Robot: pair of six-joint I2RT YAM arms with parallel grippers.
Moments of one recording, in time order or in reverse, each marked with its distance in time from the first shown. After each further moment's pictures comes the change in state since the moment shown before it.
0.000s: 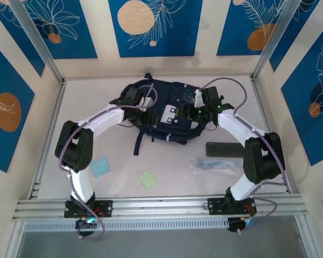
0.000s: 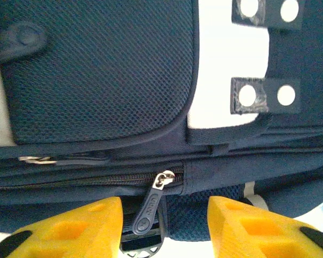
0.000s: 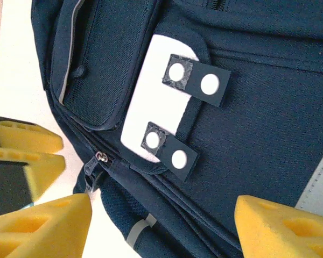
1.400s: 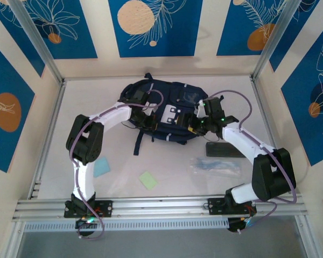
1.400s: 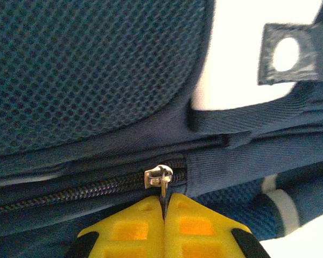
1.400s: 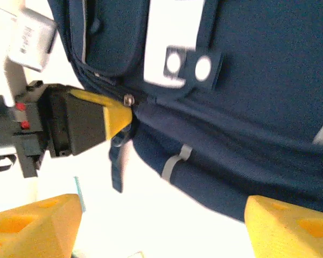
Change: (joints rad) left arm -0.018 0.143 0.124 -0.130 0.077 0.037; right arm 0.058 -0.190 -0.233 0.060 -0.072 0.270
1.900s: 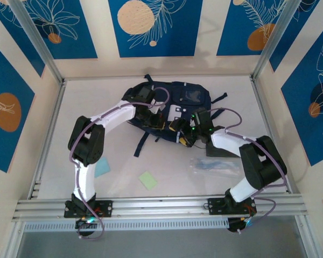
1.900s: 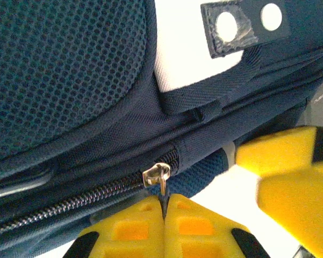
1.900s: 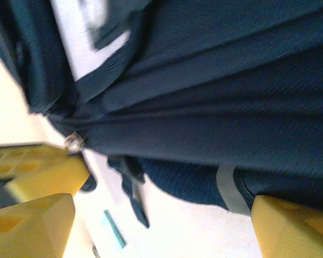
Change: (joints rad) left arm -0.058 -0.005 0.064 -0.044 0.070 -0.028; right arm 0.092 0.160 -0.131 0.326 0.089 0.472
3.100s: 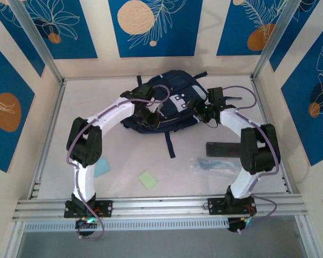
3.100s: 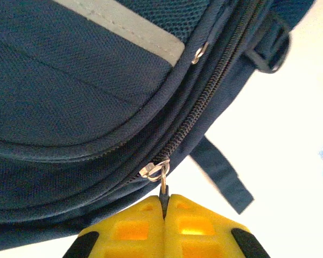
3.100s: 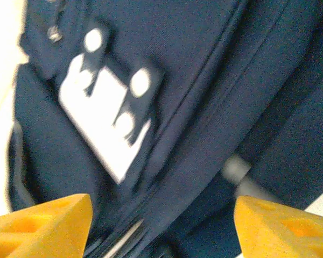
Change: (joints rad) left arm -0.006 -0.024 0.100 -0.164 -0.137 0.091; right arm -0.240 0.100 0.318 -0.209 0.070 -0.312
